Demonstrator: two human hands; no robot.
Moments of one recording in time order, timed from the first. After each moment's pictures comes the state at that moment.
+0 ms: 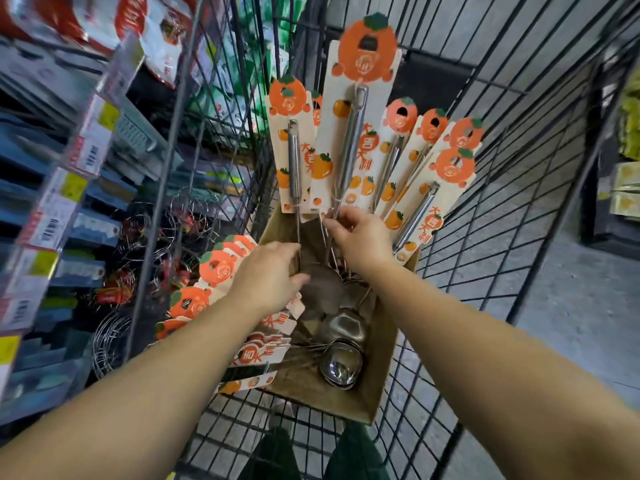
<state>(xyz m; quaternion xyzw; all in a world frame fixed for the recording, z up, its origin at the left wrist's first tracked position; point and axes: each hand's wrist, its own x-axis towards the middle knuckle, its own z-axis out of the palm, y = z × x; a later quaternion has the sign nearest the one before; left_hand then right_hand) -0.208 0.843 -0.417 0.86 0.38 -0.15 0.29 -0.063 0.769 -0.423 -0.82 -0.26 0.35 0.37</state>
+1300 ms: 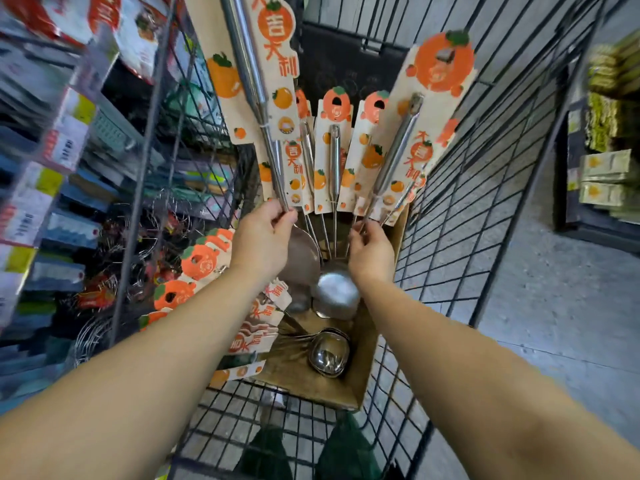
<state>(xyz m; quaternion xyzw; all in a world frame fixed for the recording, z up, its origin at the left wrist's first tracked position) -0.180 0.841 -0.406 0.74 0.48 0.11 0.45 -0.073 0.724 -0.450 -0.87 -0.06 0.28 0.39</state>
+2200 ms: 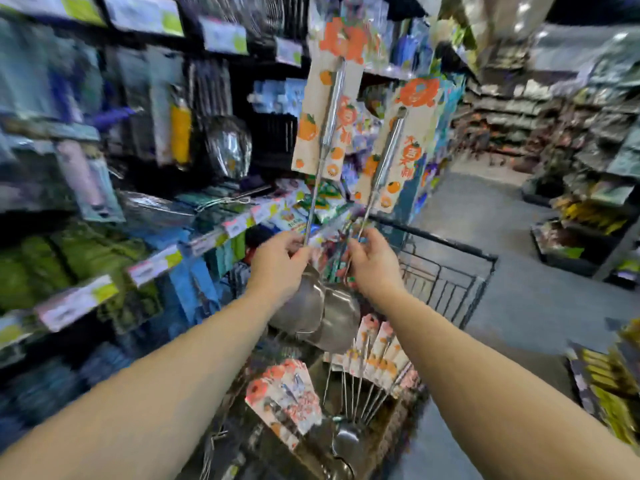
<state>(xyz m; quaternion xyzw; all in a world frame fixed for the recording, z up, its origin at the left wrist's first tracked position) -0.335 0.719 -0.011 0.69 0.45 0.46 0.33 -0.191 0.666 -0.008 -0.68 -0.47 0.16 0.53</state>
